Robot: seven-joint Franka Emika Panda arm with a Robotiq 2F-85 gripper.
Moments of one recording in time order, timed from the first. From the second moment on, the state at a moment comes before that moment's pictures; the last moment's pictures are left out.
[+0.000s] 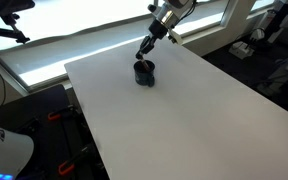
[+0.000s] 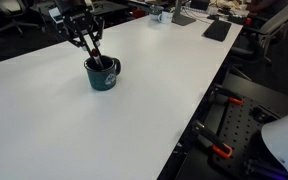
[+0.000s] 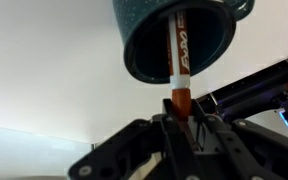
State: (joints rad) arm -0.02 0.84 0.18 -1.29 0.09 1.48 -2.43
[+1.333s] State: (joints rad) arm -0.08 0.42 0.08 -1.66 0.11 1.67 -2.31
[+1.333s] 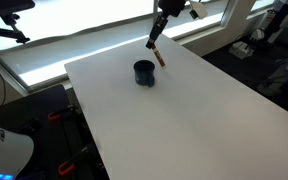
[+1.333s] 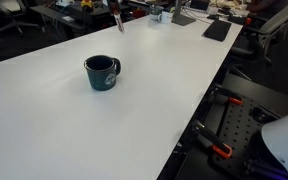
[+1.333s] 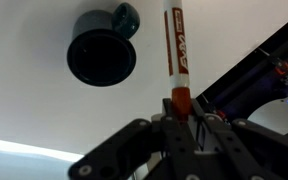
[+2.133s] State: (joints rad) arm -0.12 0.50 0.07 -1.90 0.18 1.81 -2.31
